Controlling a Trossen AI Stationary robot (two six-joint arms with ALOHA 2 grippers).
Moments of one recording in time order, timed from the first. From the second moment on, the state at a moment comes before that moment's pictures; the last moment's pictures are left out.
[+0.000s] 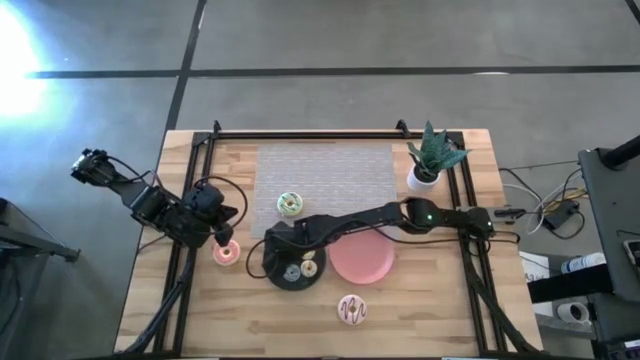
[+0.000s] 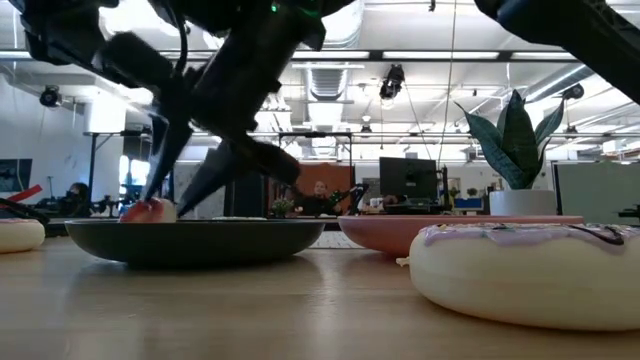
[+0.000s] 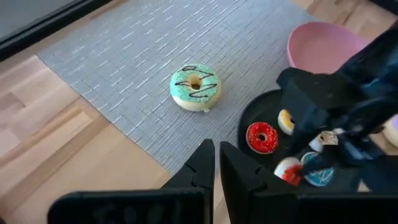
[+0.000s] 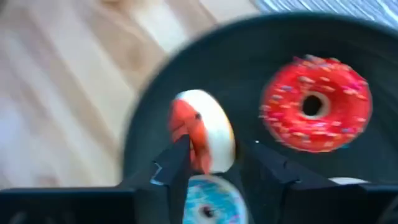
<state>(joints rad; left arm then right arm) -0.53 0.78 0.86 -1.12 -0.67 -1.10 0.14 2.53 2.27 -0.78 -0.01 0.94</state>
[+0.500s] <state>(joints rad) -0.53 0.78 0.85 -1.14 -0.68 -1.10 0.15 2.46 2.32 -1.00 0.15 0.79</state>
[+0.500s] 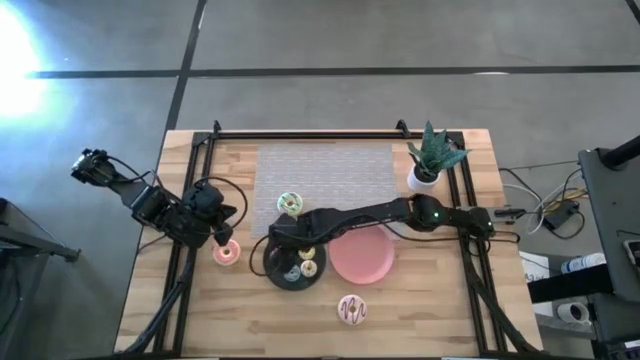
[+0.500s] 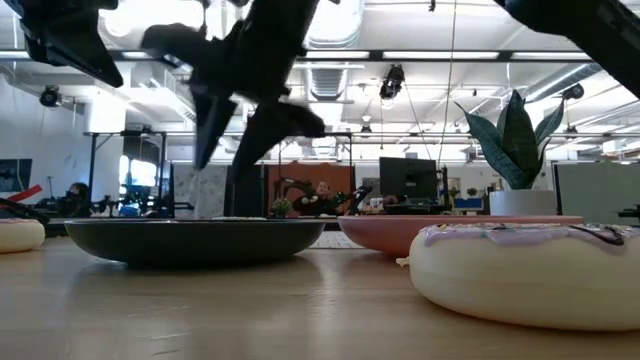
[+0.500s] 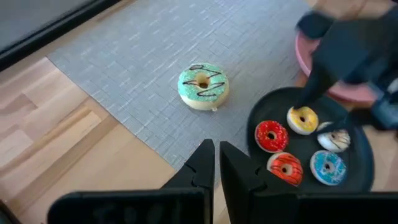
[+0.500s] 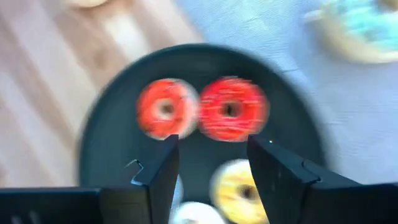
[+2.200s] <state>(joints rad) 0.39 1.59 0.81 -0.34 0.12 -0.51 0.23 1.80 1.55 -1.17 0.41 1.27</state>
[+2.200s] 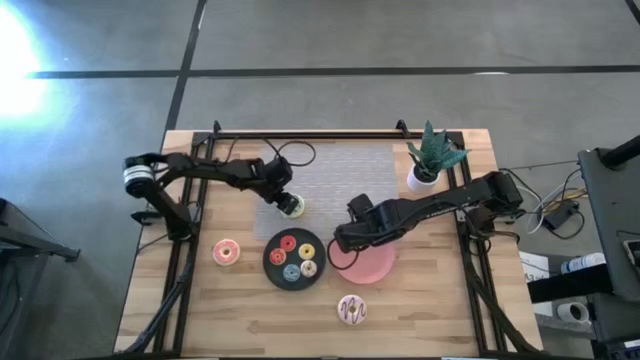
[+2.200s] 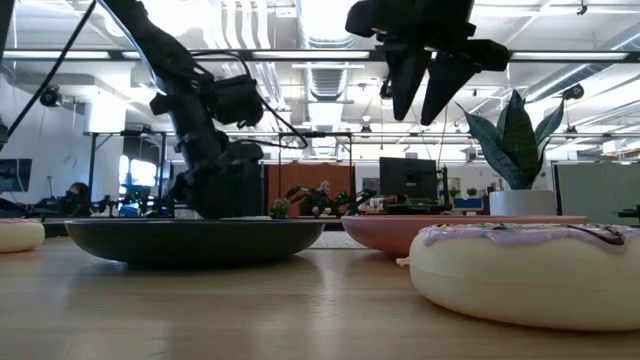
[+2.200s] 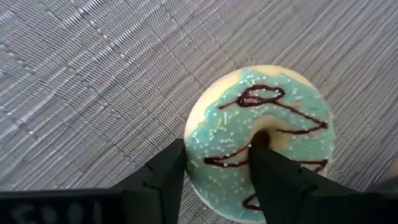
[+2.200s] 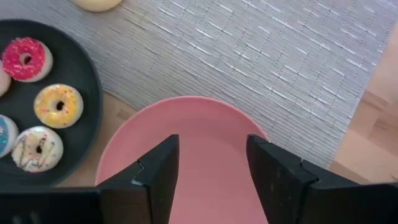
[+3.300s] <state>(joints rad) 0.01 1.83 1.30 -0.25 0.18 -0.40 0.35 1.41 1.23 -1.24 0.55 1.65</state>
